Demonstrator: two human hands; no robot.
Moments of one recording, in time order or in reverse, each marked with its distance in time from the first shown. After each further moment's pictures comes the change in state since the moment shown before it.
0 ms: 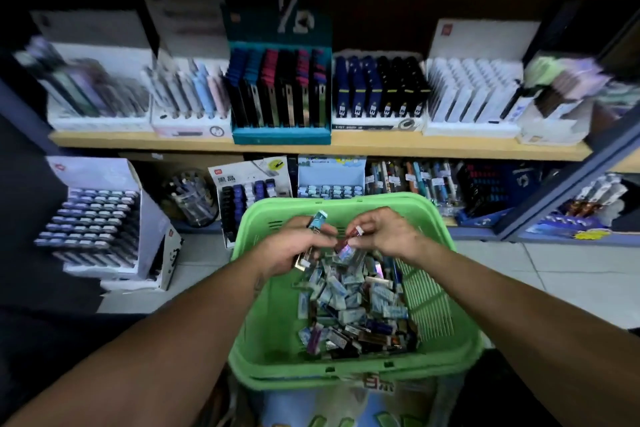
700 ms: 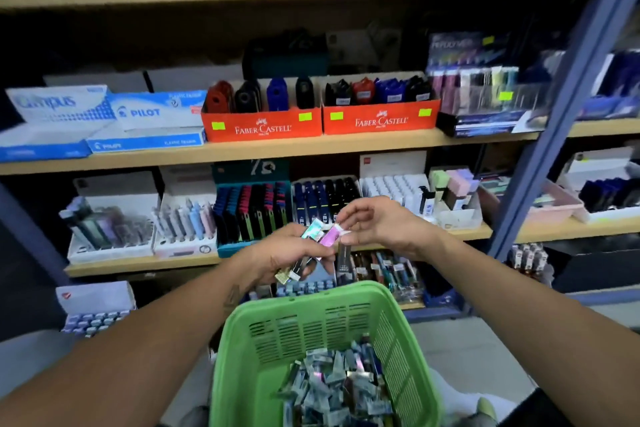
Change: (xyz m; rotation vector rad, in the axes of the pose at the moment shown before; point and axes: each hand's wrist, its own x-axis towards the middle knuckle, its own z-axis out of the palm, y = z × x) left_hand -0.103 0.185 0.036 0.276 -0.147 0.331; right_hand -0.113 -0.132 -0.128 0.185 0.117 -0.465
